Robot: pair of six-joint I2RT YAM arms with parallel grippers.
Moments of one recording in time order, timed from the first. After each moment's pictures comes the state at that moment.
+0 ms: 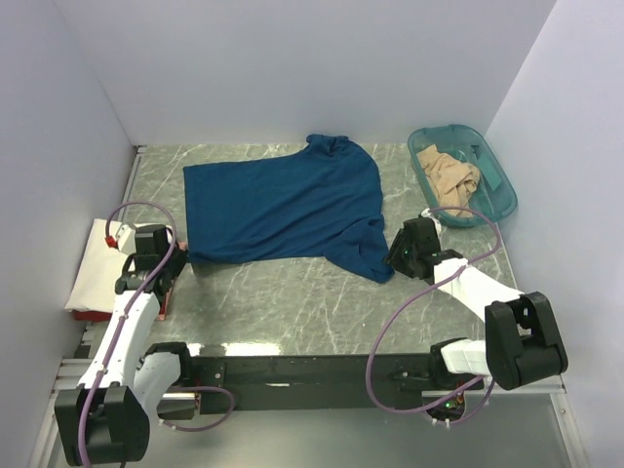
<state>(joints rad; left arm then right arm) 0.06 0.88 0.58 -0.42 -0.21 -0.99 0.25 1.28 0.58 -0.20 0.07 0.70</state>
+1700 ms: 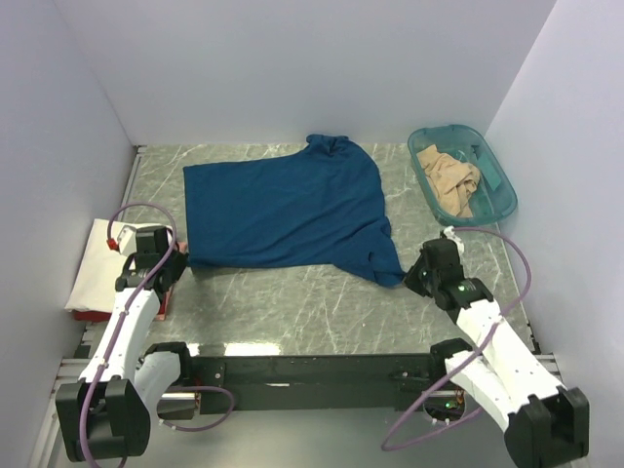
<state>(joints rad) 0.07 0.91 0.58 -0.46 -0.20 -0.98 0.25 0.83 0.51 -0.53 0.10 0.74</state>
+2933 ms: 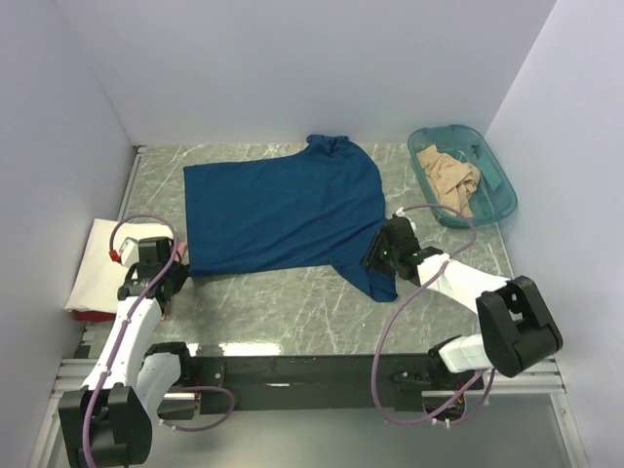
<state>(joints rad) 0.08 0.86 0.49 -0.48 -0.21 -0.99 0.43 1.36 0.63 -0.15 0.03 0.77</state>
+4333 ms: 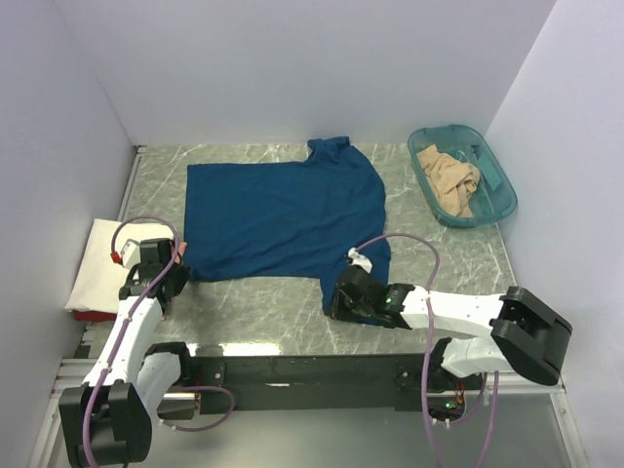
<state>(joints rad) 0.08 0.87 0.48 -0.48 -0.21 -0.99 0.98 1.28 0.52 -0.12 0.10 1.01</state>
